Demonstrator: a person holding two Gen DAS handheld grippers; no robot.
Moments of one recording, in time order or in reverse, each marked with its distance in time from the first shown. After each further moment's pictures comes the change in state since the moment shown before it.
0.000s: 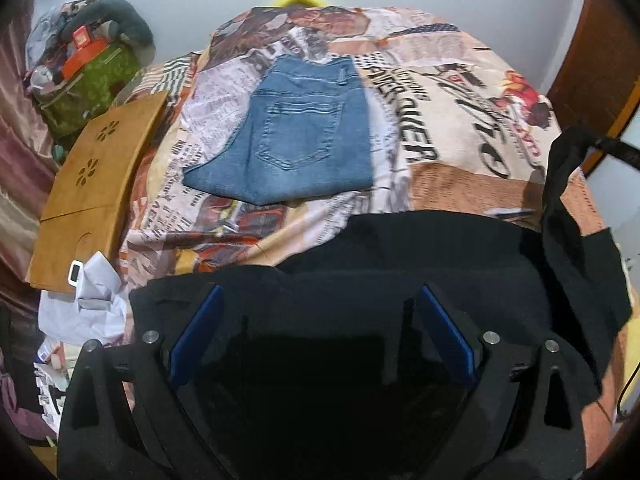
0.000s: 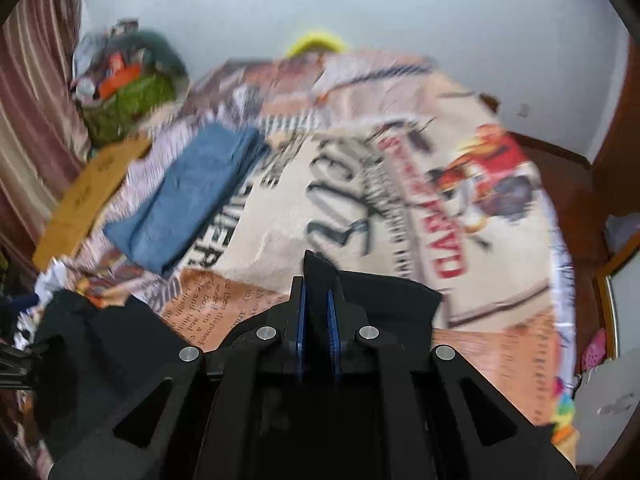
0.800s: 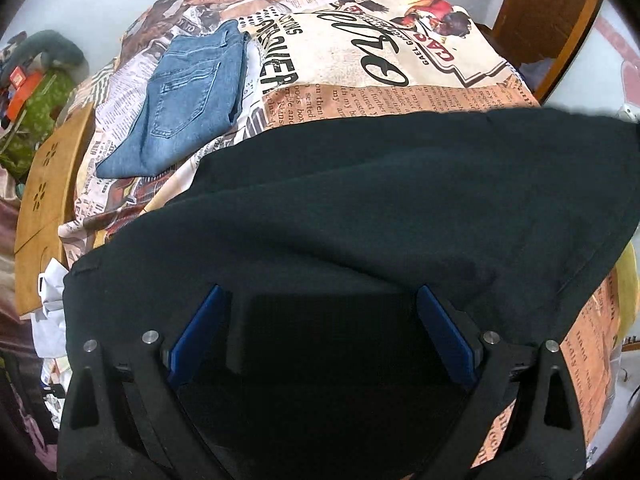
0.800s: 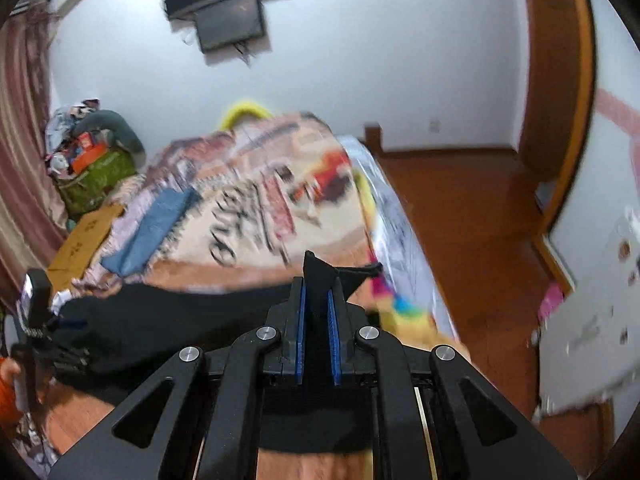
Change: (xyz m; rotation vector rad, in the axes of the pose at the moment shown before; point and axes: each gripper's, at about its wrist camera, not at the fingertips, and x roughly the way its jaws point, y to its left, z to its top) left arm 0.009 -0.110 -0.042 0.200 0.143 -0.074; right arm -0.153 -0.103 -0.120 0.196 -0.119 -0.140
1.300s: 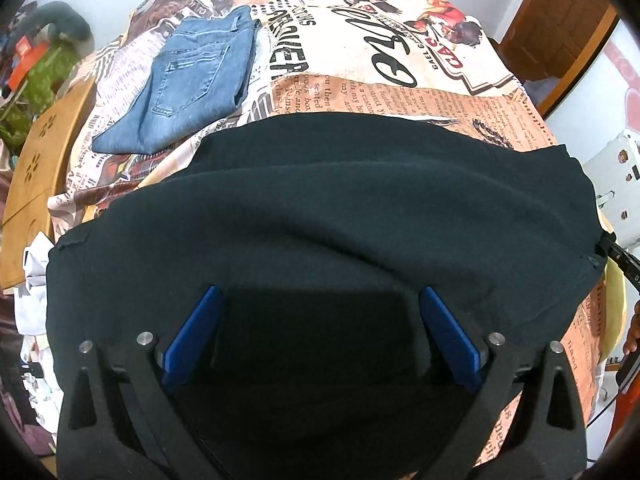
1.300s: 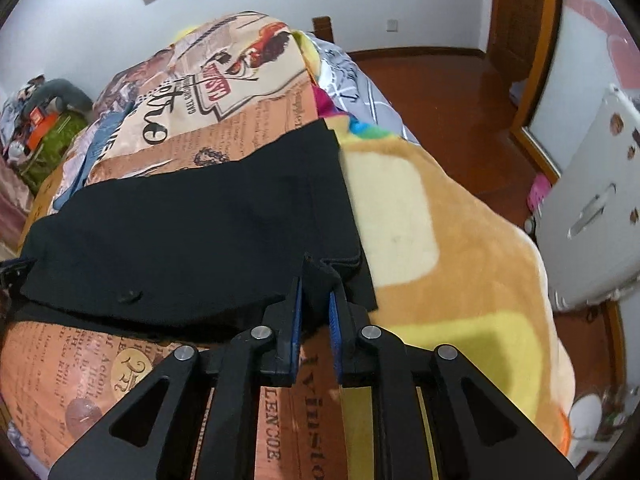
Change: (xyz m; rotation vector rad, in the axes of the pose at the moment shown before) left arm 0.004 0.007 -0.006 -0.077 0.003 -0.038; right arm 0.048 -0.033 -0.098 0.128 0.237 -0.079
